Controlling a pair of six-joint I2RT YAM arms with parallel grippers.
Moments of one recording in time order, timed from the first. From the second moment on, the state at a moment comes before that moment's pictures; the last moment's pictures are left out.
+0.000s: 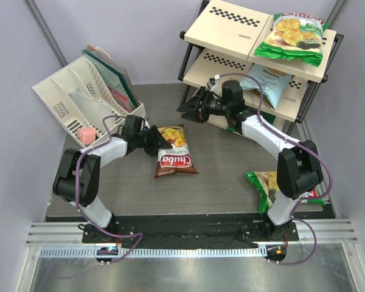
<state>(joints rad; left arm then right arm) -0.31 1.66 0.92 -0.12 0.49 -0.82 0.42 1.73 1.33 0.10 -0.74 1.13</state>
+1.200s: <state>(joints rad) -0.32 1.70 1.07 -0.25 0.43 -0.94 0.36 1.53 1.26 -0.34 -0.57 0.84</state>
